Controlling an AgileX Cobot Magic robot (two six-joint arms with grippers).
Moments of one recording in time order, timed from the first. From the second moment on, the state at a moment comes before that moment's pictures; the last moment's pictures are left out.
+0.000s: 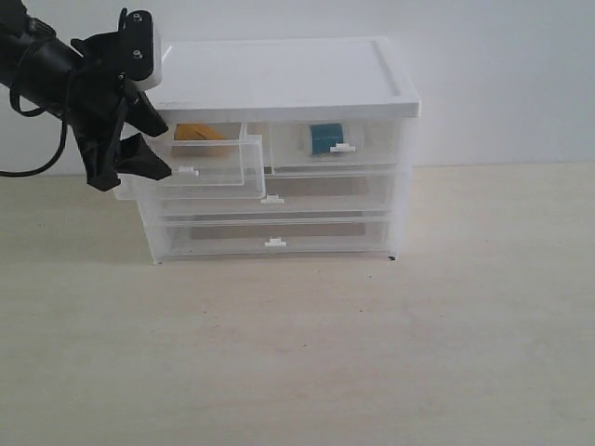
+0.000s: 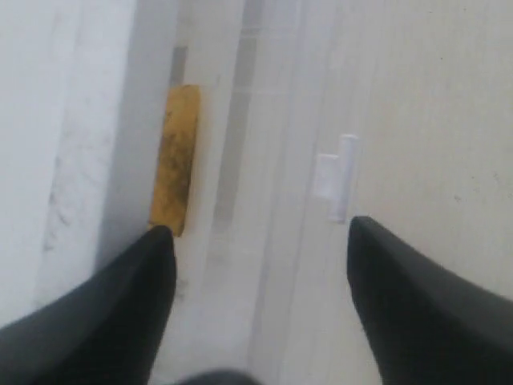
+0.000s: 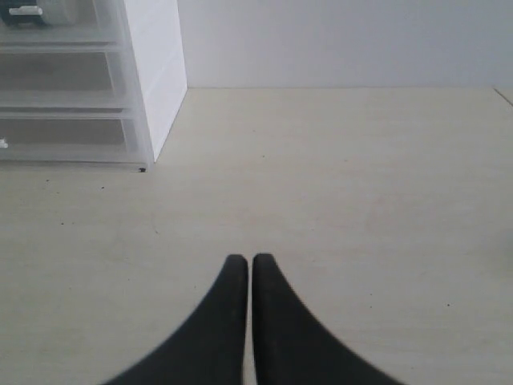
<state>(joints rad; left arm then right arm) -0.19 1.83 -1.54 -0.46 0.83 1.53 0.08 0.00 0.00 0.02 0.33 0.00</state>
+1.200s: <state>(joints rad) -0.18 1.89 -1.53 -0.63 0.70 1.52 0.08 0.00 0.00 0.02 0.33 0.00</state>
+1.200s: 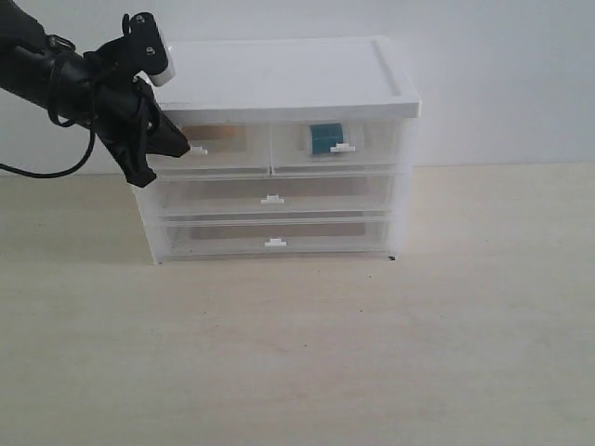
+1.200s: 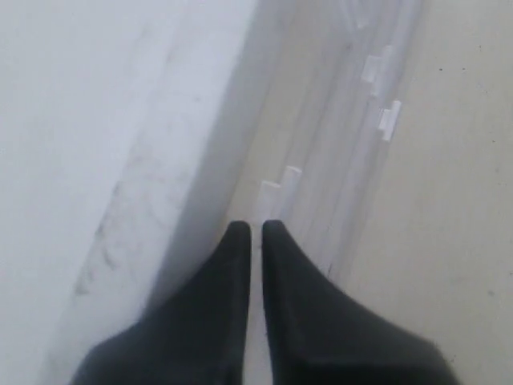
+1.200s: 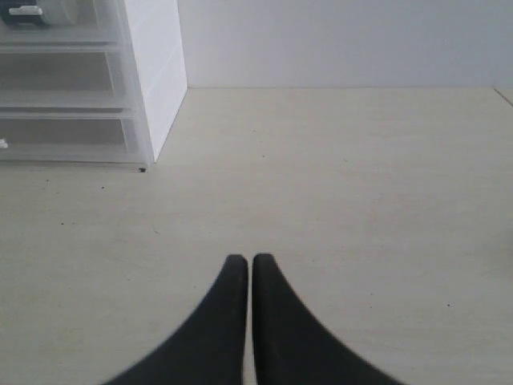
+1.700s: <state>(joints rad) -0.18 1.89 -1.53 -0.65 0.69 1.46 0.08 0.00 0.00 0.02 0.33 0.00</state>
